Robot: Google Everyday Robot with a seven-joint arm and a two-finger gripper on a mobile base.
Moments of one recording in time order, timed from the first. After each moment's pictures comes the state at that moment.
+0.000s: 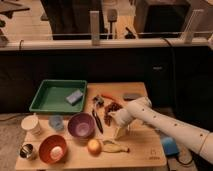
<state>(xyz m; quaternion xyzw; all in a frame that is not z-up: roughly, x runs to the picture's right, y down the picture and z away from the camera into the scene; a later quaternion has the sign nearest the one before) 0.044 0.207 0.858 -0.25 -0.26 -0.02 0.93</state>
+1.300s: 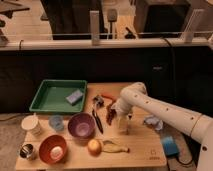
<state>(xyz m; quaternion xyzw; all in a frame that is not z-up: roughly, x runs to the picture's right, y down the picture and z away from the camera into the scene) 0.066 0.154 0.862 -0.28 -0.17 -0.08 0.94</state>
